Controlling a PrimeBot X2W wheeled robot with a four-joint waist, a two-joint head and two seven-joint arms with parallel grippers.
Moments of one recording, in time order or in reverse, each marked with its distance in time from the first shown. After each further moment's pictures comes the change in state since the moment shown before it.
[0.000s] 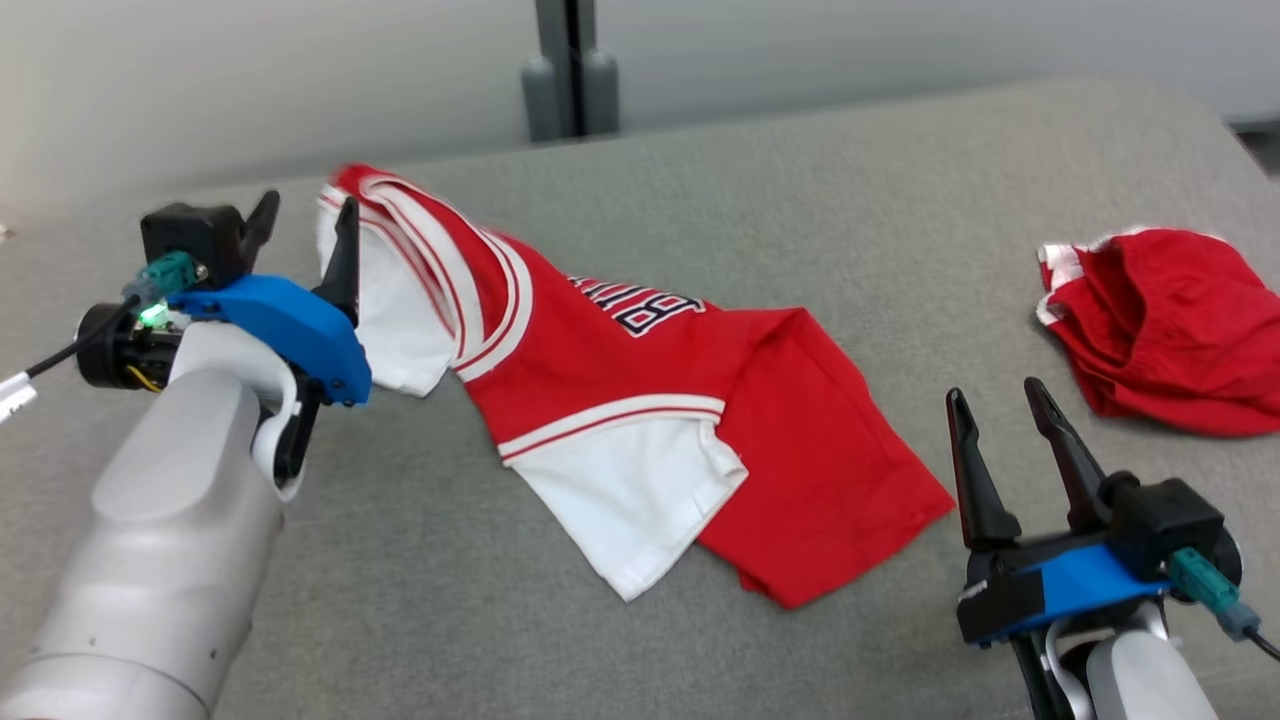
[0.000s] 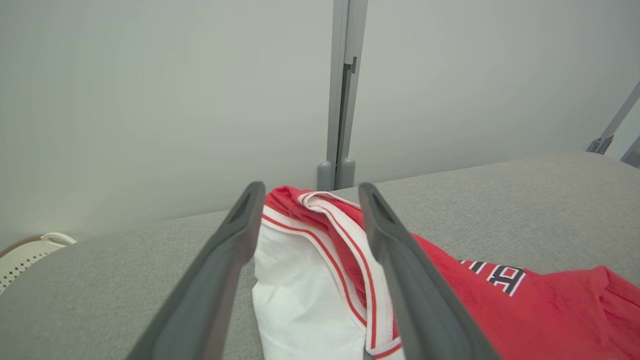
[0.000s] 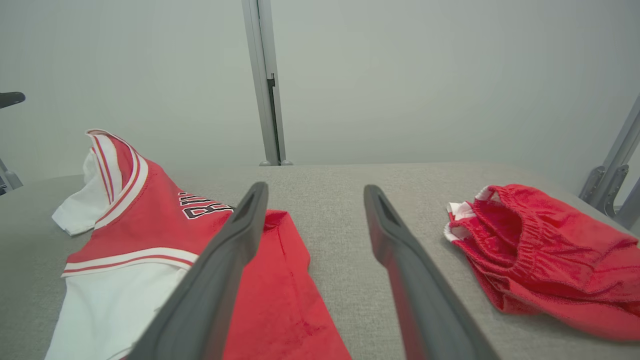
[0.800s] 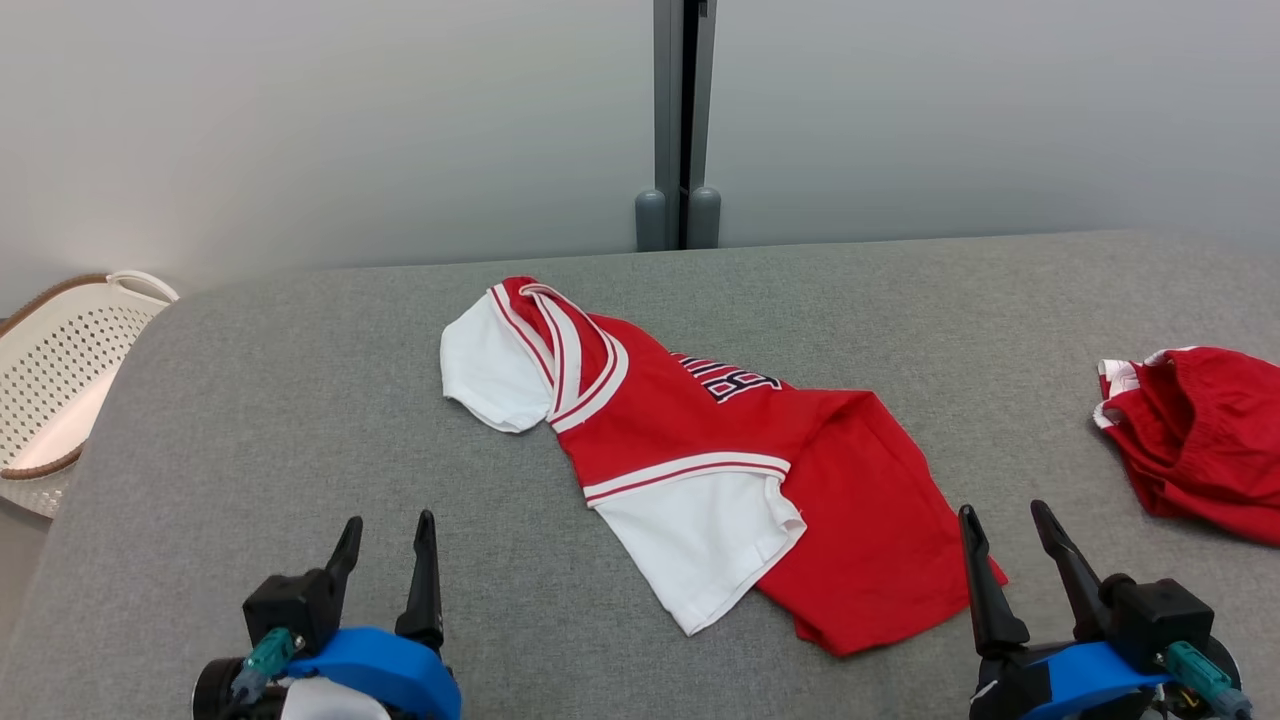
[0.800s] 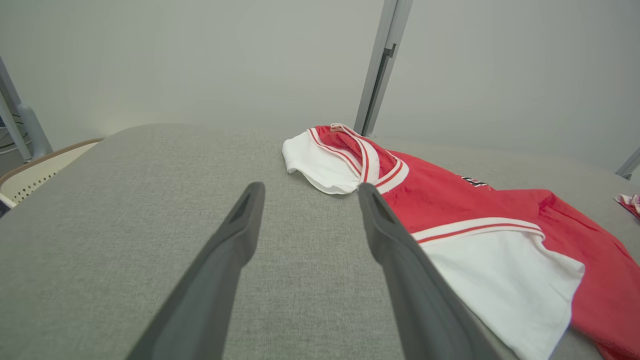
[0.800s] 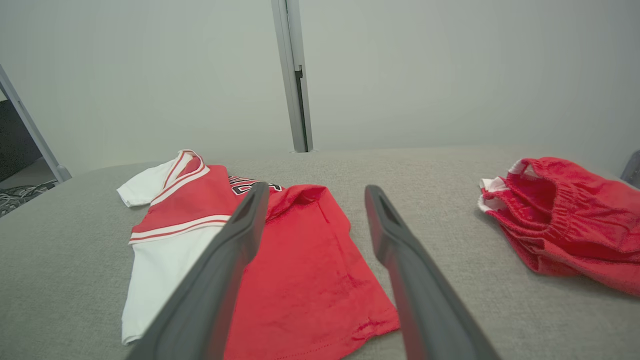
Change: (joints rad) left arm 0.701 -0.049 0.165 -0.540 0.086 0.192 -0.036; right arm 0.142 0.000 -0.025 0.082 0.035 0.000 -0.021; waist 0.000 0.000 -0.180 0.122
